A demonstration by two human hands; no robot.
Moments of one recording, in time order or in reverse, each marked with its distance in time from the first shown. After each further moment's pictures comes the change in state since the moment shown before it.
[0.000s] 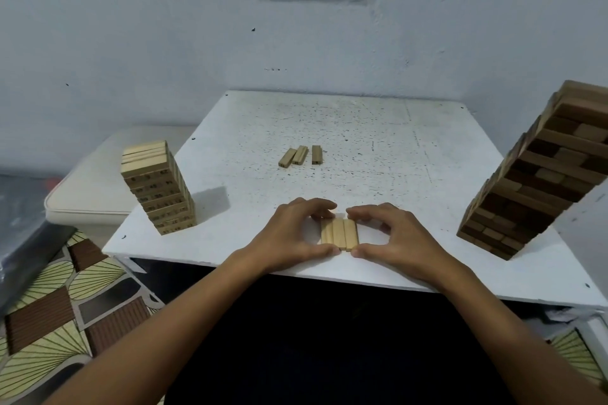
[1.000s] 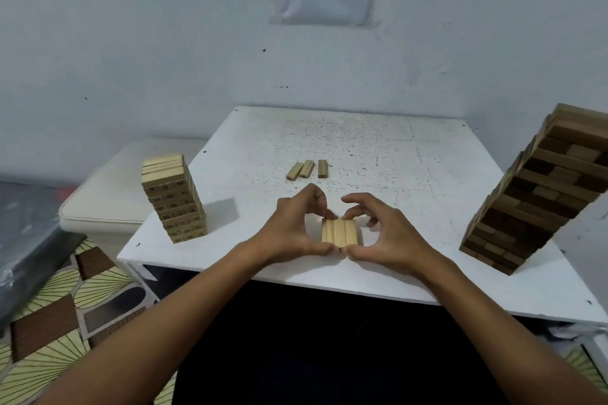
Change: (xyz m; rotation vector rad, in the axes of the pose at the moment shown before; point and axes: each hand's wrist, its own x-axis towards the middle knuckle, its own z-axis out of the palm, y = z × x) left_hand 0.012 0.011 -0.022 -0.085 0.022 -0.052; right_hand 0.020 -0.018 0.003 -0.020 0.015 -0.130
